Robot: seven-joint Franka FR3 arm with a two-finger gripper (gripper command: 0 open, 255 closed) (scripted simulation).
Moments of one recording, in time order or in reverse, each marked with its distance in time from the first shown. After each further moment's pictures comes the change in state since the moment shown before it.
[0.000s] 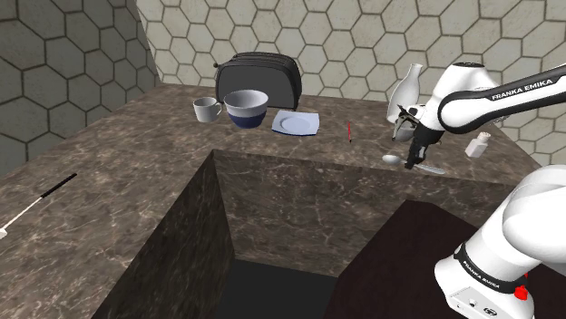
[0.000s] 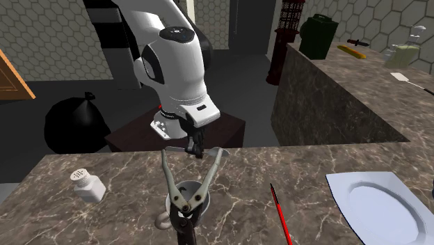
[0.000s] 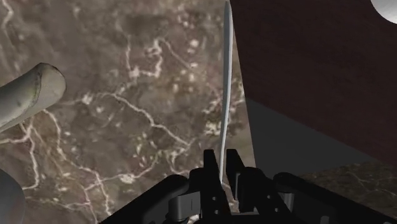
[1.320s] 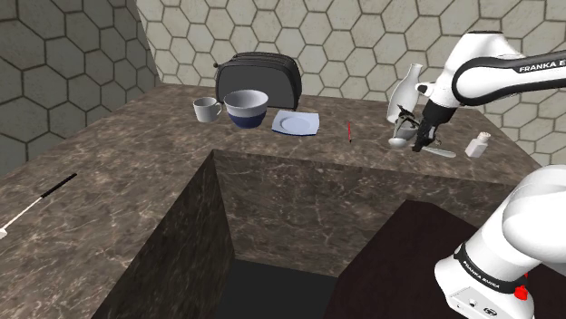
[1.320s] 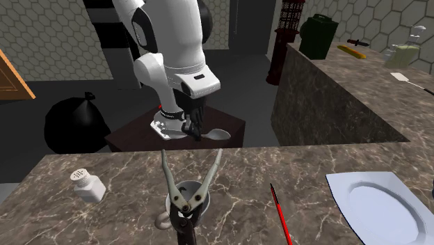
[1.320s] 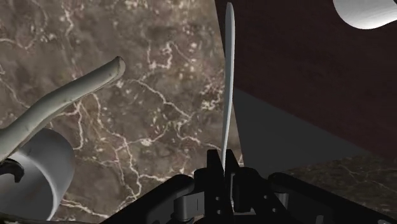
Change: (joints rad) arm -0.004 -0.145 0.077 0.109 0.043 -0.252 0.009
